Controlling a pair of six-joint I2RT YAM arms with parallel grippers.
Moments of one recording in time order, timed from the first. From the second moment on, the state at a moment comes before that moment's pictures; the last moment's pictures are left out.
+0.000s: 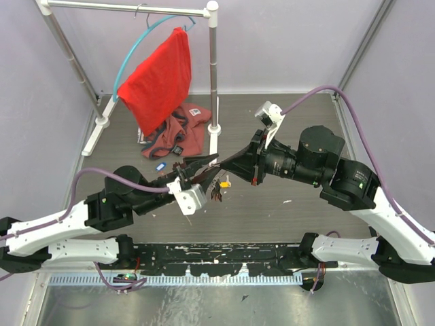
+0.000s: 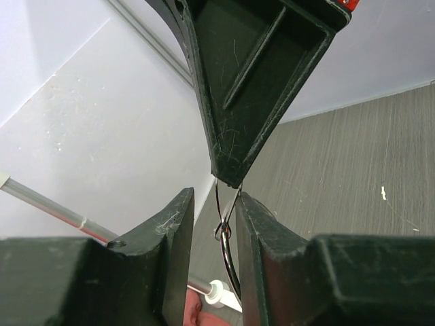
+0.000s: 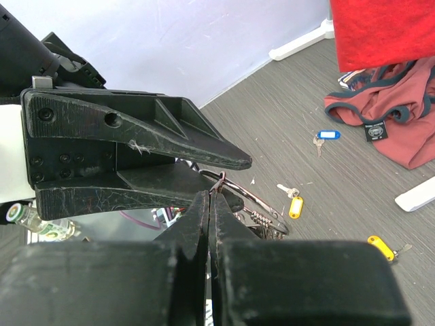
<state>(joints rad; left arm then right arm) -1.33 0.91 1.09 -0.03 -0.15 0.74 1.02 1.02 1.54 -0.63 -0.16 0.37</state>
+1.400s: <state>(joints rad) -1.33 0.93 1.12 -0.07 -0.17 0.77 1.02 1.01 1.53 -0.61 -0.15 0.37</state>
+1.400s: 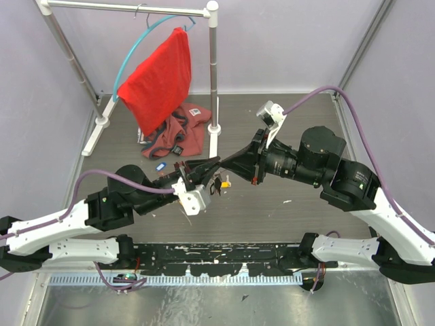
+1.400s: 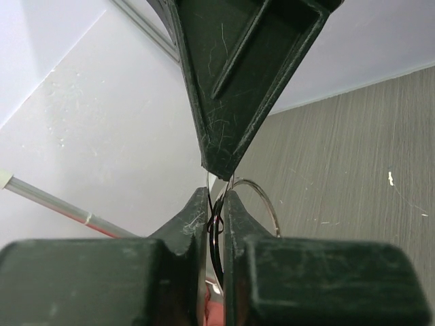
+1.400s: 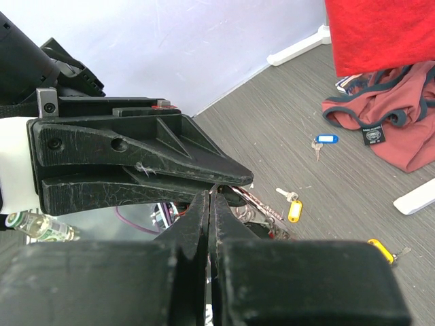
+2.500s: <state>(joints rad) -1.33 0.98 1.19 -0.22 -0.35 0.91 1.02 0.98 1.45 -0.60 0.01 0.35</state>
